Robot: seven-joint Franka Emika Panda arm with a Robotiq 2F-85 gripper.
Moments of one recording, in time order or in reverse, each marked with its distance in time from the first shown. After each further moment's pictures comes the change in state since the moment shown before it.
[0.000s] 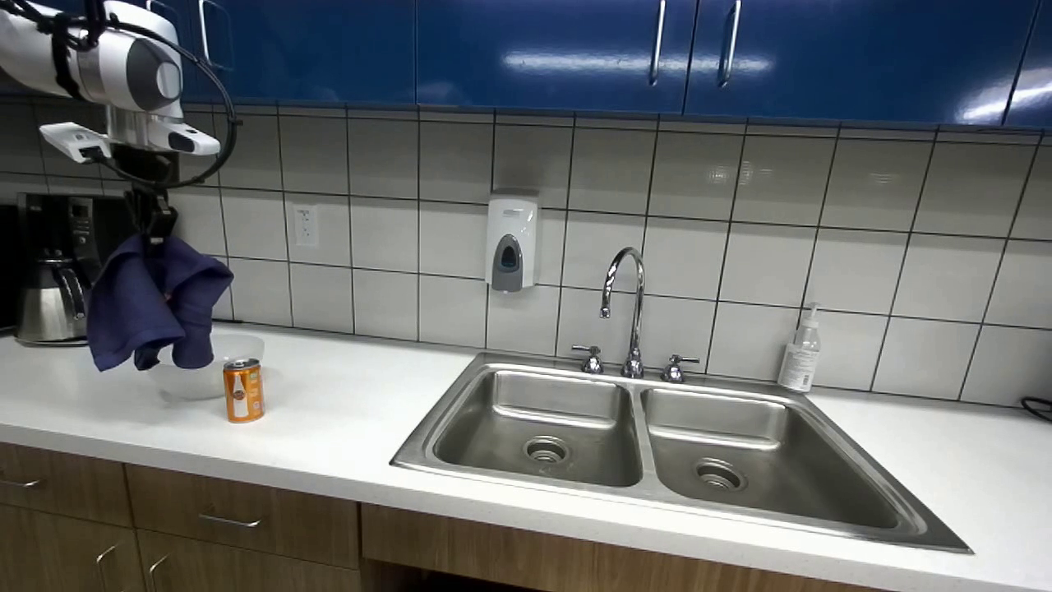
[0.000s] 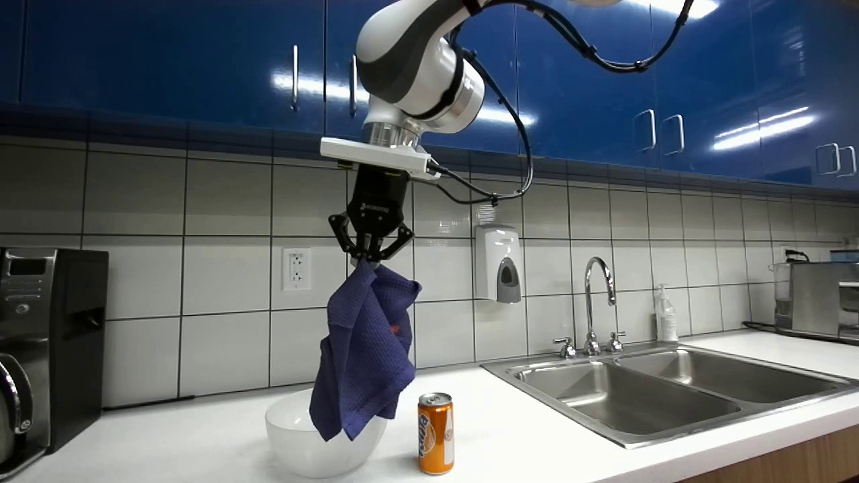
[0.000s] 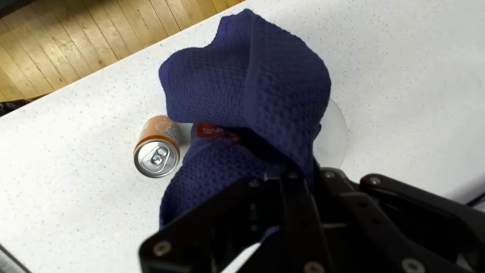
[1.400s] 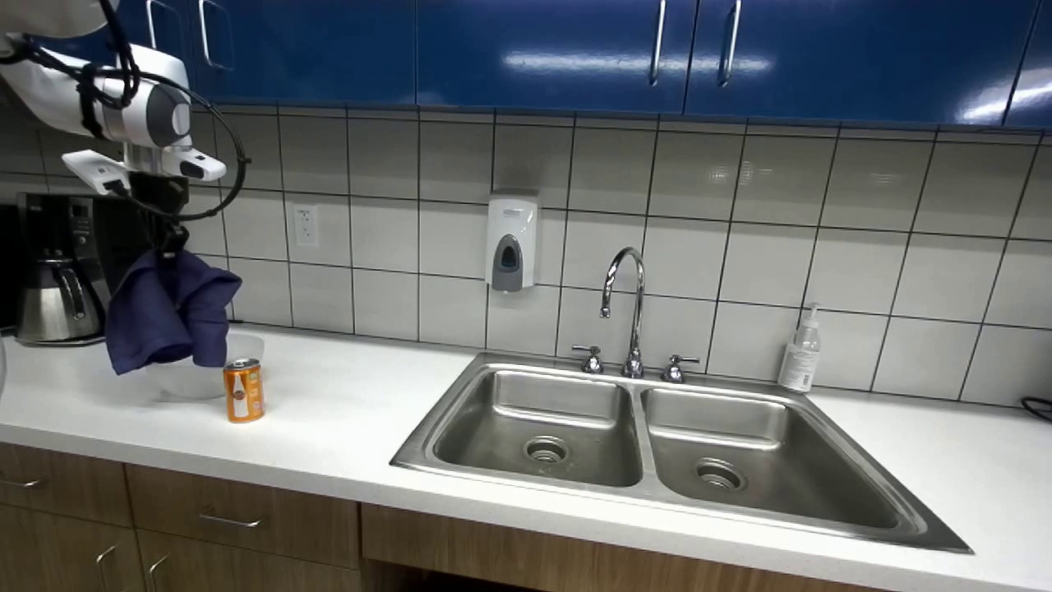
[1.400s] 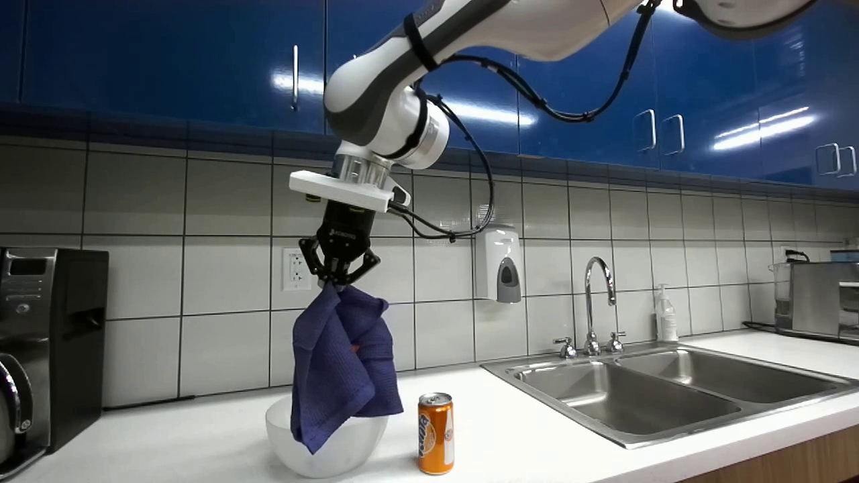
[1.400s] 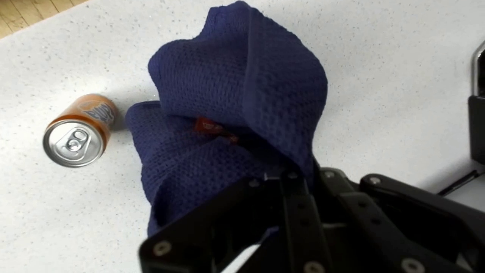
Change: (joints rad) arm 0.065 0.206 -0.040 0.186 -0.035 0.088 0.004
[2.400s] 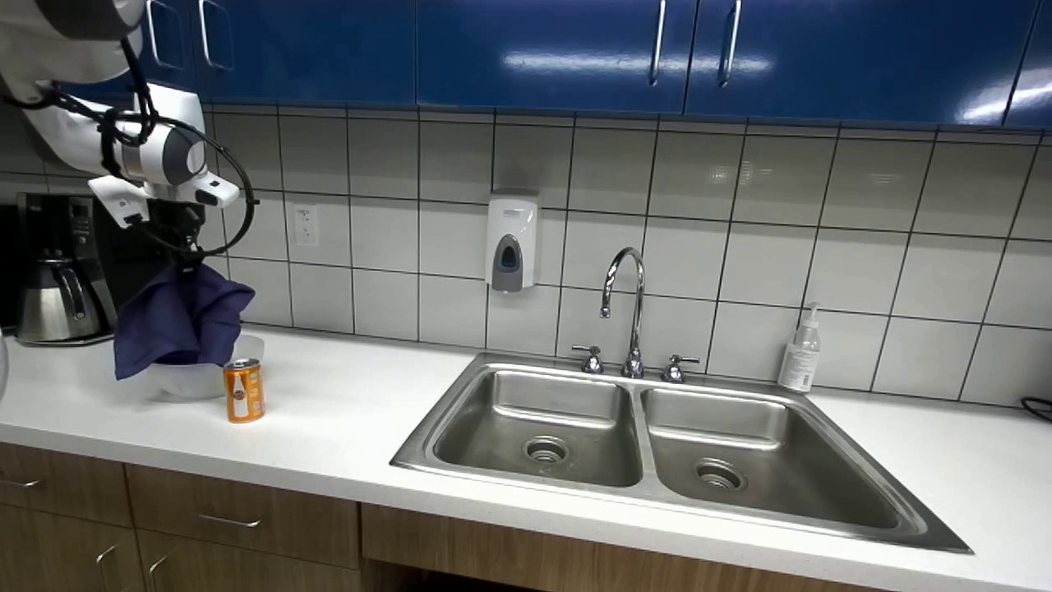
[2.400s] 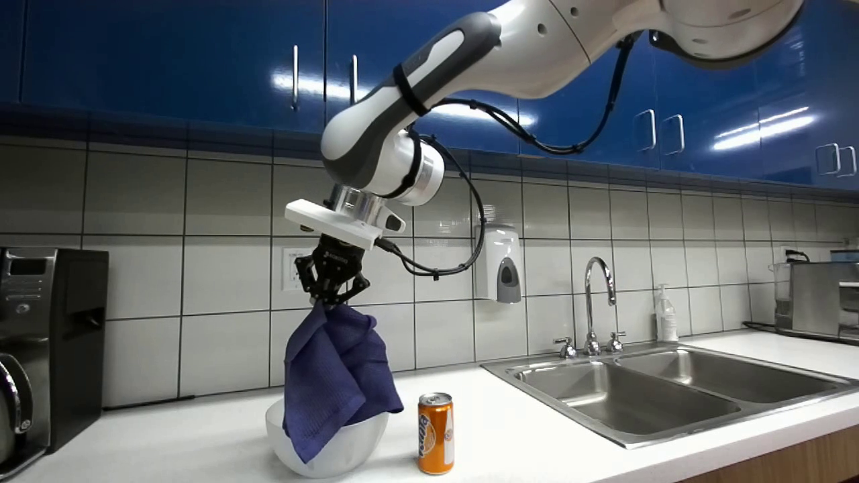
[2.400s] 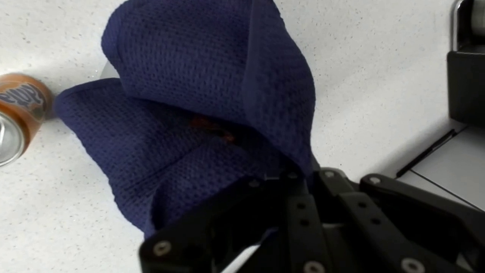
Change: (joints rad) arm 0.015 0.098 -0.030 0.019 0.009 0.208 0.021
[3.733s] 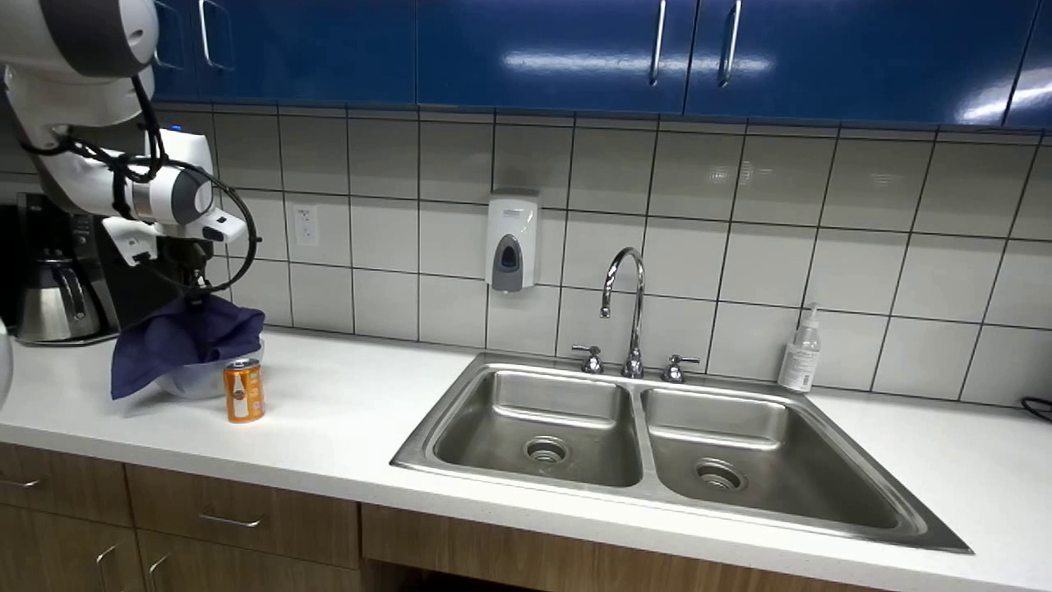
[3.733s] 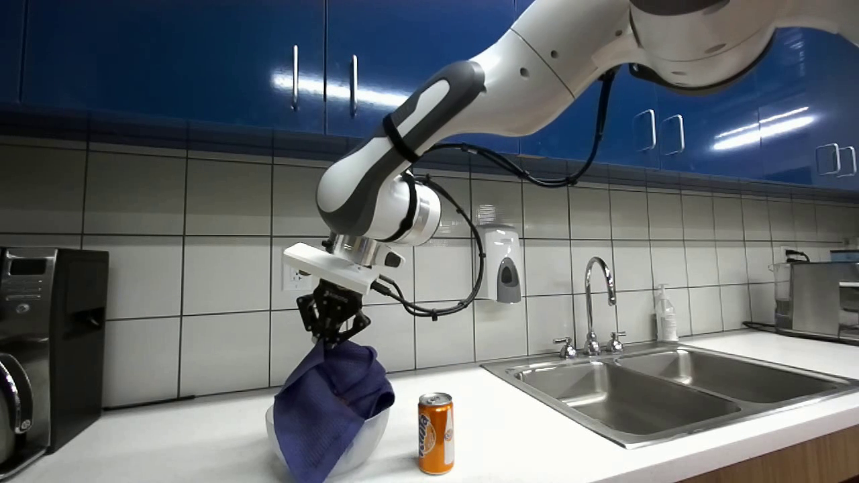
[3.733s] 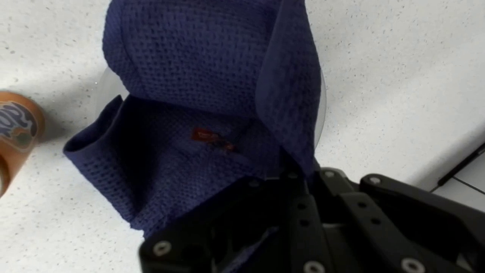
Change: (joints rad) arm 0.036 0.097 -0.048 -0.001 0.005 0.074 0.029
